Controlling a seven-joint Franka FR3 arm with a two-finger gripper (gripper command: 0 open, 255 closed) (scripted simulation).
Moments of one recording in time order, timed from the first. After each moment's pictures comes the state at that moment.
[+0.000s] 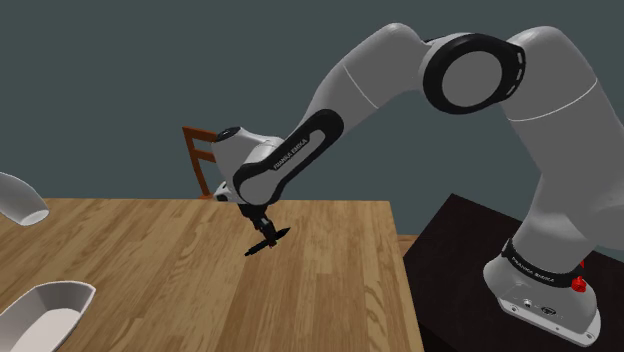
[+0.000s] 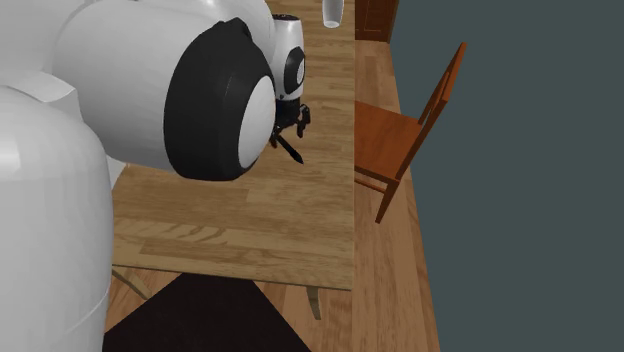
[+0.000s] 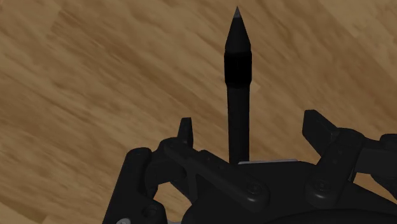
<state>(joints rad) 0.36 0.73 0.23 -1.56 -0.16 2.18 -0.78</state>
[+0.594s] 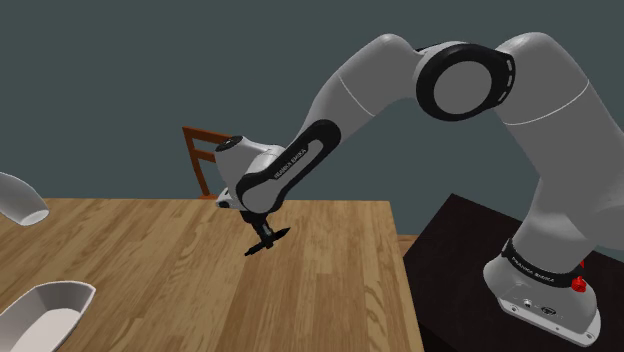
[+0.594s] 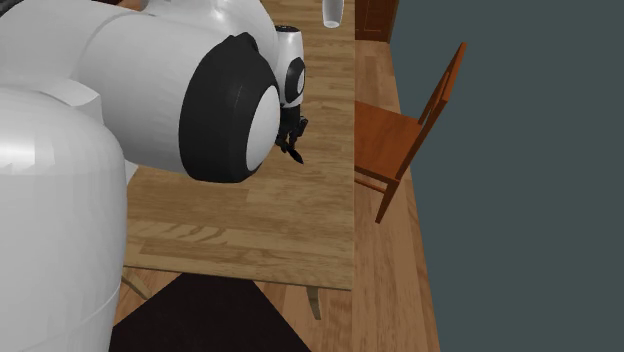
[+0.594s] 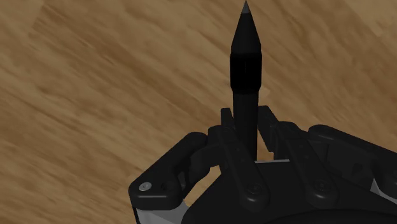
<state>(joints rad) 0.37 0.77 0.22 -1.56 -0.16 2.22 -0.78</state>
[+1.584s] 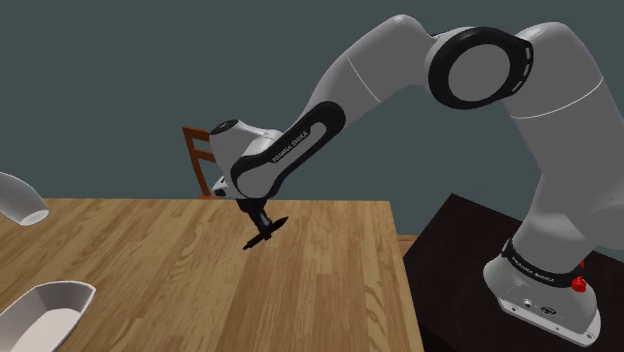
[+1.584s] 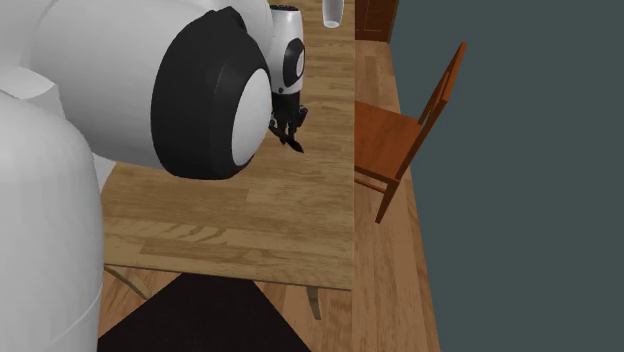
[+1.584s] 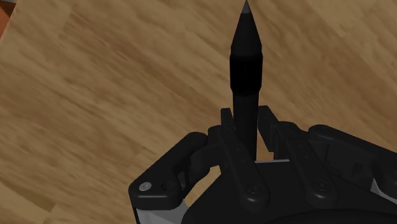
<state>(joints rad) 0.36 0.70 0.23 -1.56 -0.15 2.15 -0.79</state>
